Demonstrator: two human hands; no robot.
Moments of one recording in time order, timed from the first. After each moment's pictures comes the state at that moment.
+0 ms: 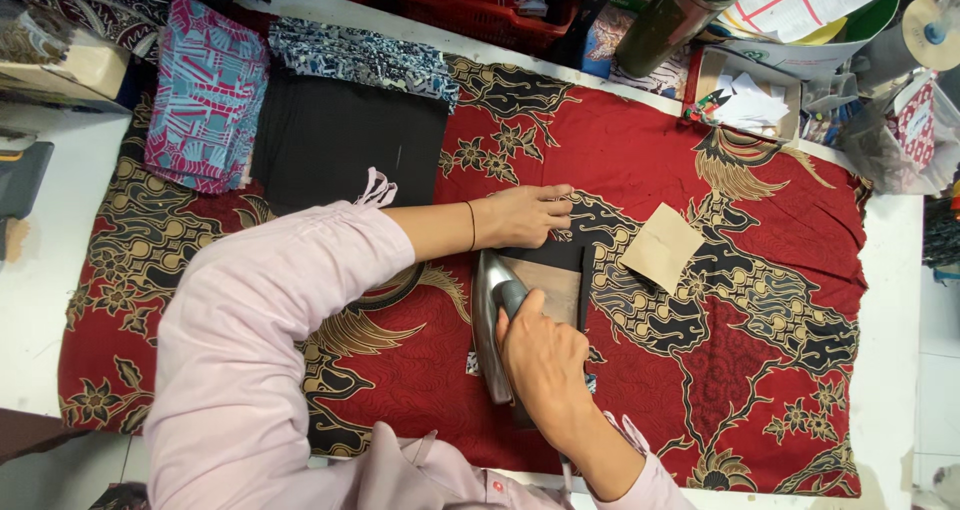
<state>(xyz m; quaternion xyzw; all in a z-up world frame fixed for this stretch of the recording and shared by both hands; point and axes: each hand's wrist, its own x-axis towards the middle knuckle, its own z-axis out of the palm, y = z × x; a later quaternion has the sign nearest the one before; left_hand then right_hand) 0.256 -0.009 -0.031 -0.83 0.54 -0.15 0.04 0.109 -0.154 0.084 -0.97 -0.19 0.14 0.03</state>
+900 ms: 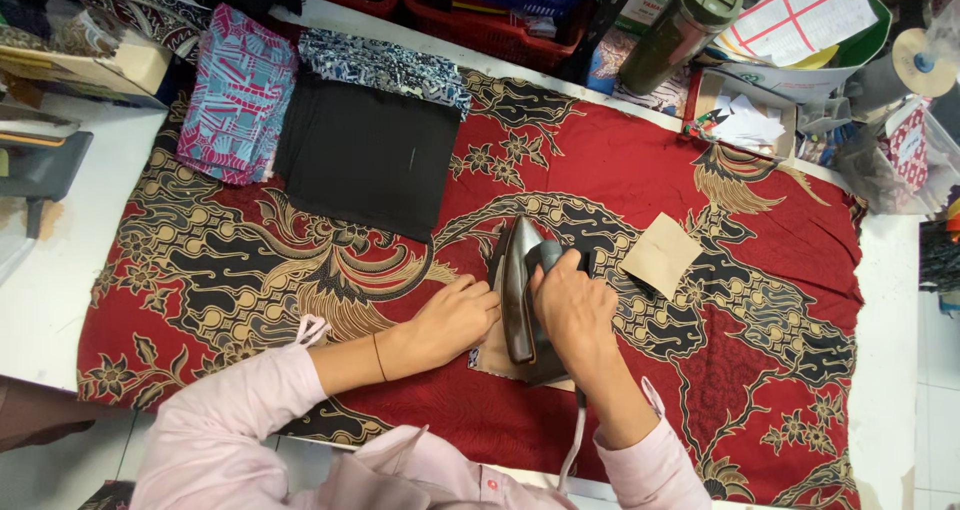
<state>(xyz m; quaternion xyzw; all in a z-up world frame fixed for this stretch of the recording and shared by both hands) 0.070 -0.001 0.011 -0.94 0.26 -0.03 -0.21 0.167 -0.169 0.073 -0.98 -0.18 0.11 0.02</state>
